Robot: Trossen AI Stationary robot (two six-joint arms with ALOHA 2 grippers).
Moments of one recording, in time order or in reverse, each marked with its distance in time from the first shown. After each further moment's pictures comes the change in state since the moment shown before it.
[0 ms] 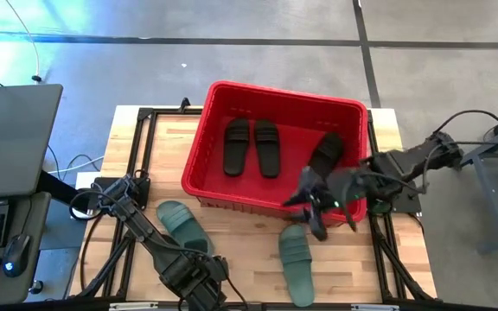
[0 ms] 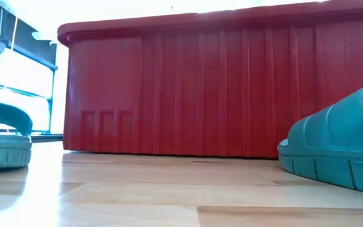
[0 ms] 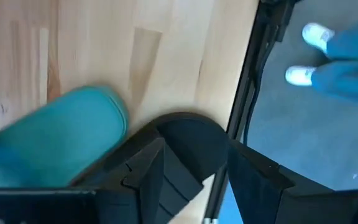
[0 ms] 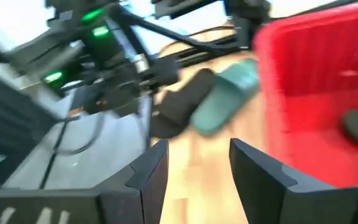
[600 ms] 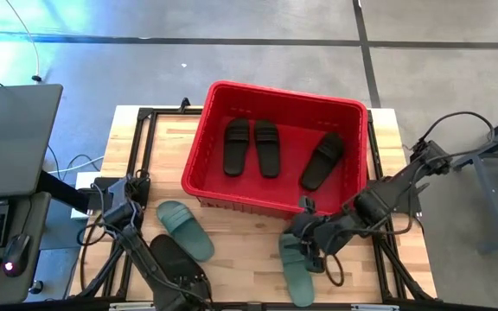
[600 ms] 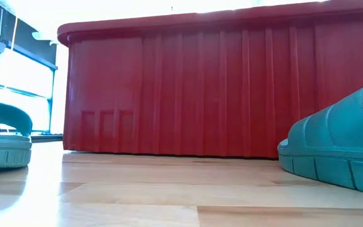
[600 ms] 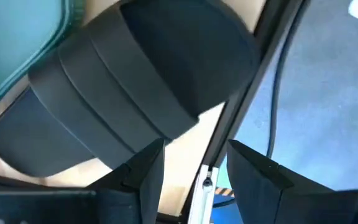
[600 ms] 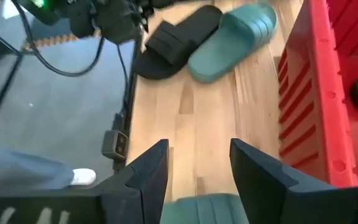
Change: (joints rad) left arm -0.136 0.178 -0.001 -0.096 0.170 -0.179; right arm 0.183 0.155 -0.013 -0.104 0.147 -0.002
